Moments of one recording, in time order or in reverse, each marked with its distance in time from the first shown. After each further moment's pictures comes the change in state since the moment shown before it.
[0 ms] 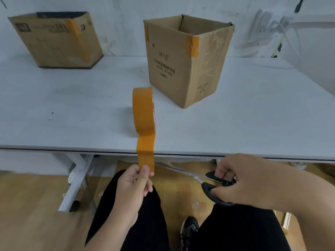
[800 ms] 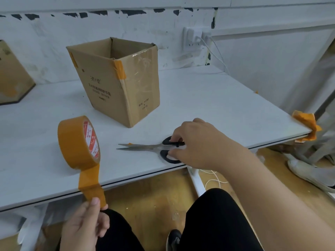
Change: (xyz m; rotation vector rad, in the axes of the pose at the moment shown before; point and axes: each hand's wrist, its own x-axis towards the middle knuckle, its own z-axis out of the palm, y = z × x) left_hand 0.005 0.005 -0.003 -0.007 0.035 -0.129; right_hand 0.028 0.015 -0.039 -0.177 0.479 -0.086
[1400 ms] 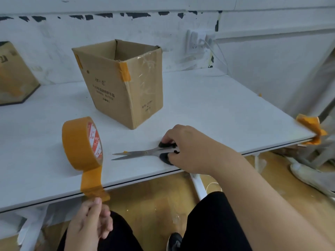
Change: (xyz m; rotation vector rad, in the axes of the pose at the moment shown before) left_hand 0.013 -0.008 -0.001 -0.060 -0.026 0.010; right_hand 0.007 -0.012 0.006 0.232 -0.074 -0.006
